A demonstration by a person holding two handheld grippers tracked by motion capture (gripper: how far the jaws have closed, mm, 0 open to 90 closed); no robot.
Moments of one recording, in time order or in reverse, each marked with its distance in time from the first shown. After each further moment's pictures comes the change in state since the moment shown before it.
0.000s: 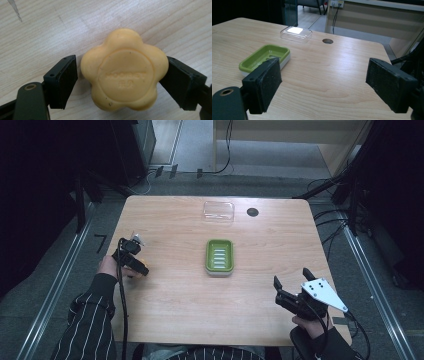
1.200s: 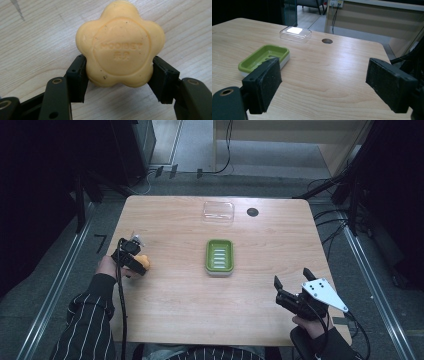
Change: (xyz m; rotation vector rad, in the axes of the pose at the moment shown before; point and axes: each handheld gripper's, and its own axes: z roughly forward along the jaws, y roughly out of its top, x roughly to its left) left arm -0.003 -0.002 -0.003 -0.016 0.014 0.015; right arm -0.001 0.000 0.000 0.001 -0.002 0.003
